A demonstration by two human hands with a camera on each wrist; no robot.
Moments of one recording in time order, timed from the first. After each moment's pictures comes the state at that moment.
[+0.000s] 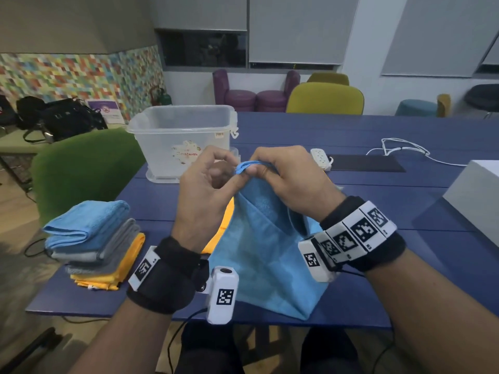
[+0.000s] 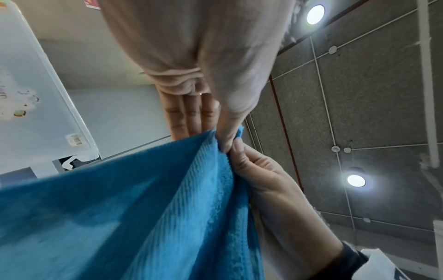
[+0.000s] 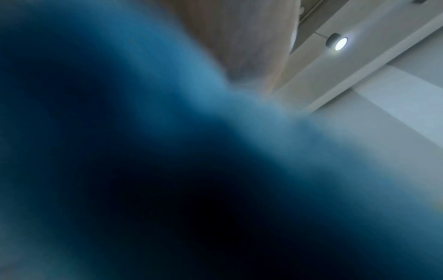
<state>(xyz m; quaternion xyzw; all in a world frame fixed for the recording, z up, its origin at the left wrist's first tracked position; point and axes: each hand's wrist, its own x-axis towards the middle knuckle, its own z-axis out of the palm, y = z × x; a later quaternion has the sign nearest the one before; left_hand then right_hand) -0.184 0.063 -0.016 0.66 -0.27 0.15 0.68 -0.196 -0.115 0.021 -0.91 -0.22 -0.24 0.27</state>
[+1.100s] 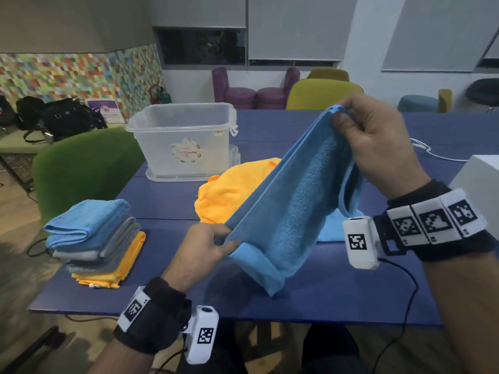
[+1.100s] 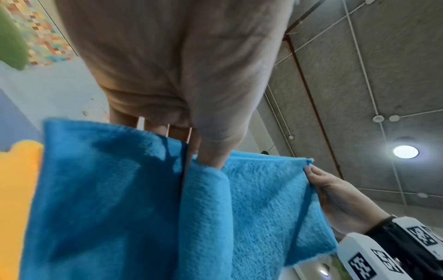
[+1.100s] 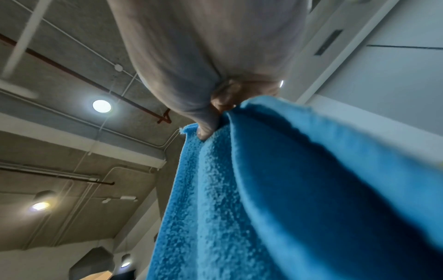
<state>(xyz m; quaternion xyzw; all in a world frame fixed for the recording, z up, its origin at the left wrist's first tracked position) -0.194 0.098 -0.096 0.87 -0.25 -0.01 0.43 -0.219 -0.196 0.056 -0.85 -0.10 -0.37 0.36</state>
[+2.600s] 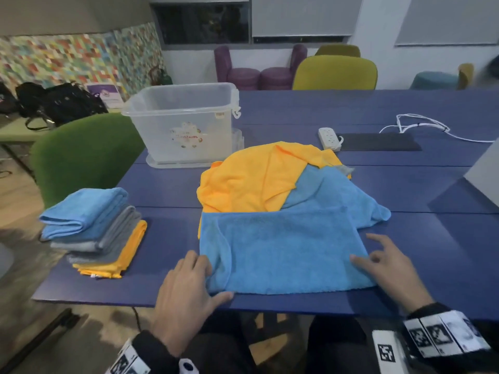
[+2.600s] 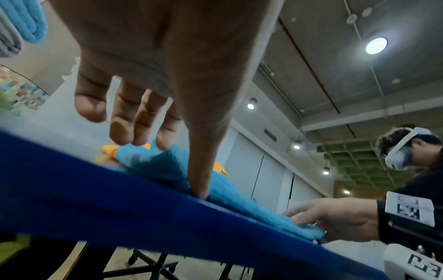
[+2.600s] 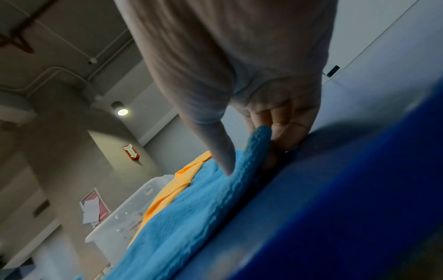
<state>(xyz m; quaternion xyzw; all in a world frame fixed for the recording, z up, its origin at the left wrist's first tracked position) -0.246 0.135 -0.172 0.97 -0.15 0.03 0.17 -0.298 -0.257 -0.184 -0.87 0.28 -0.06 0.41</state>
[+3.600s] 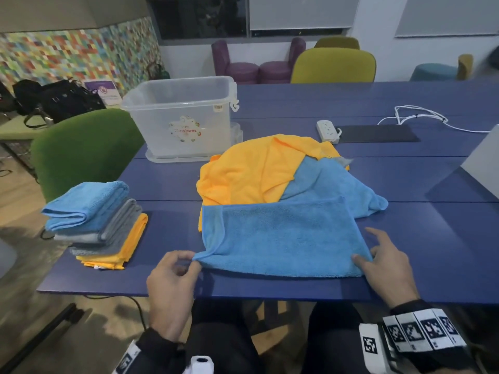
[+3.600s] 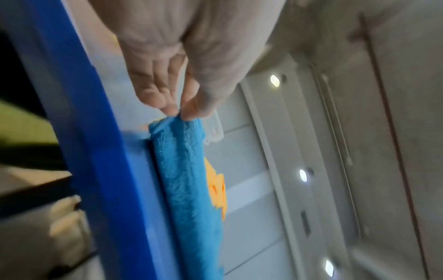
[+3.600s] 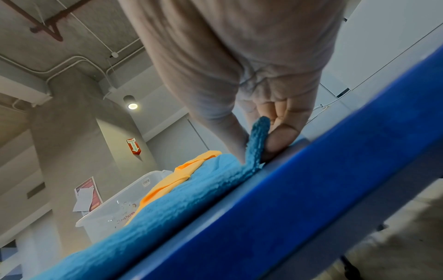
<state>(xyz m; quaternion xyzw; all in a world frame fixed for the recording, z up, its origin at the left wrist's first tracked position) -0.248 0.144 -0.195 0.82 0.05 0.11 0.55 -0.309 -0.239 -0.195 -0.89 0.29 -0.11 0.34</state>
